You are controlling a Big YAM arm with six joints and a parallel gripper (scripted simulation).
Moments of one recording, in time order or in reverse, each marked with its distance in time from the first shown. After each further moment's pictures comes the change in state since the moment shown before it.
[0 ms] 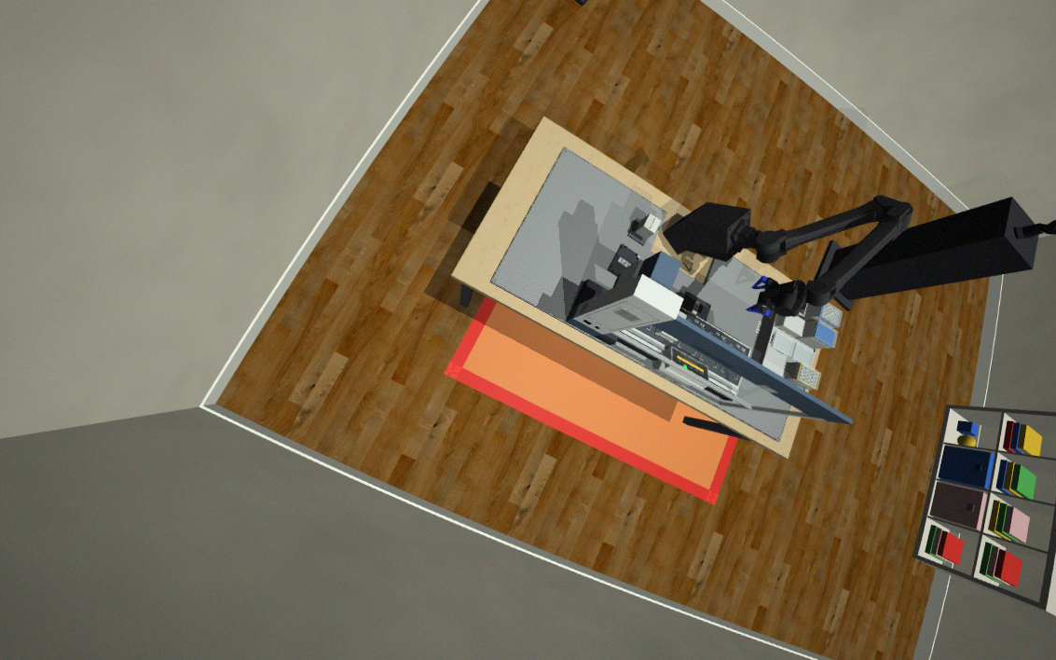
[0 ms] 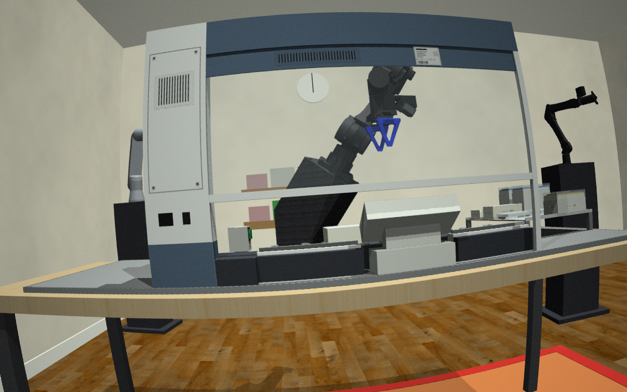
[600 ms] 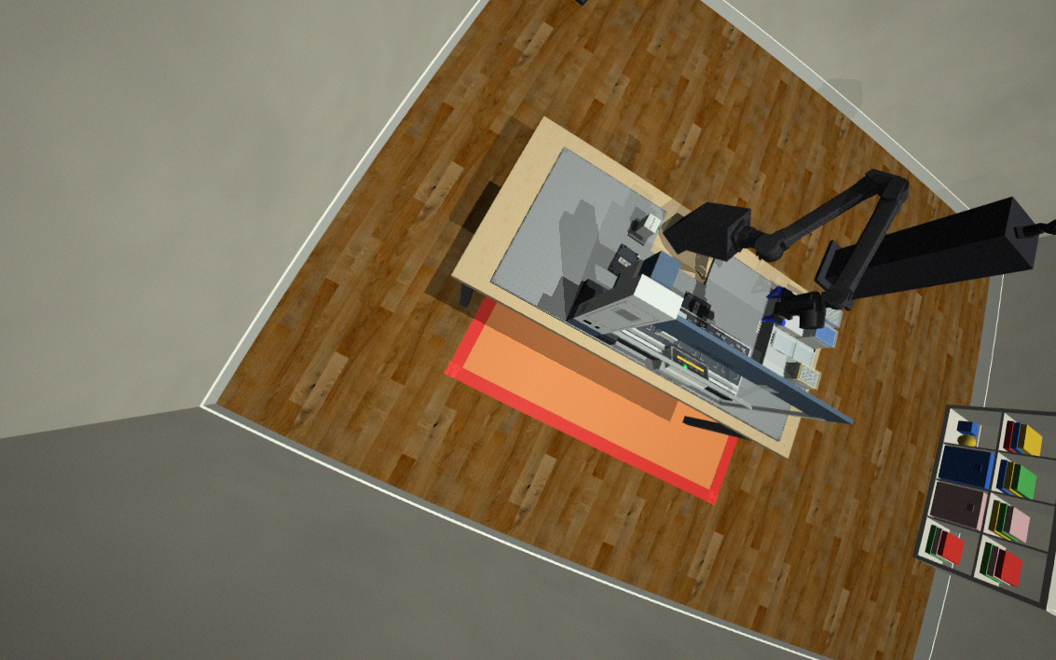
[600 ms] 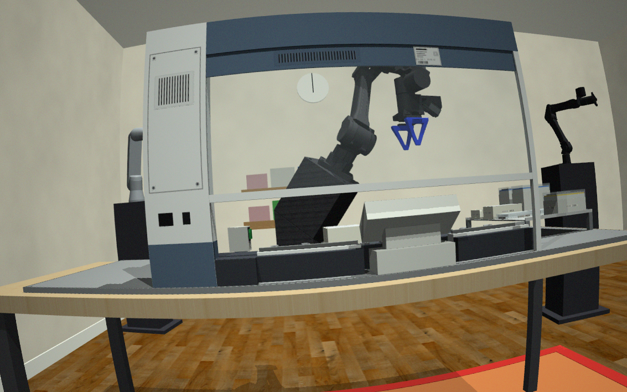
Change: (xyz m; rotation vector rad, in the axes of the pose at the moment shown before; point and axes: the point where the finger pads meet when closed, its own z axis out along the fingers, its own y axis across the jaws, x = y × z) arm -0.079 -0.006 0.000 0.001 0.004 -0.025
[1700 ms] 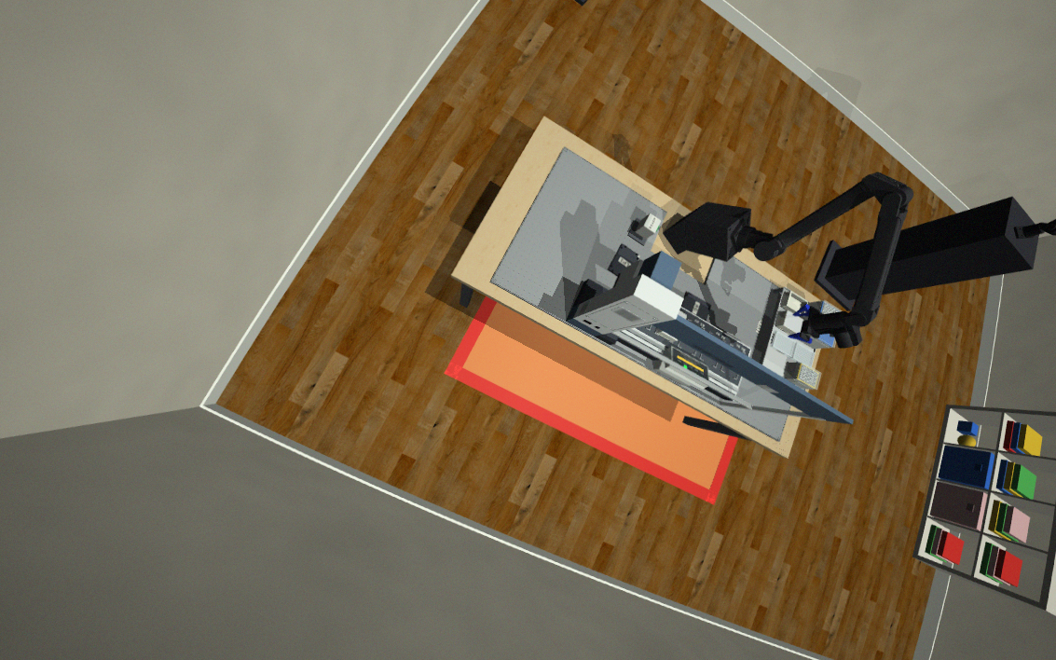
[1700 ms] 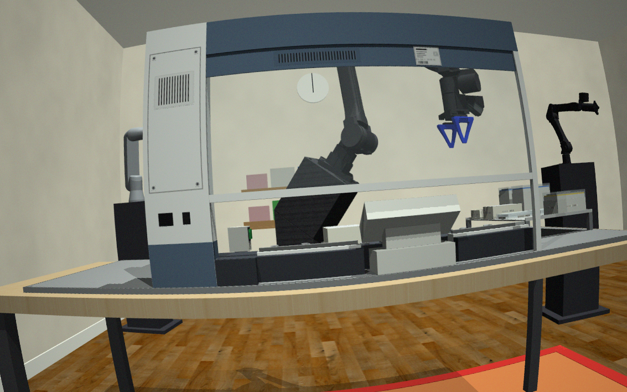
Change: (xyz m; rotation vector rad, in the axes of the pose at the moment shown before) arm -0.145 -0.016 -0.003 0.004 -0.006 0.032
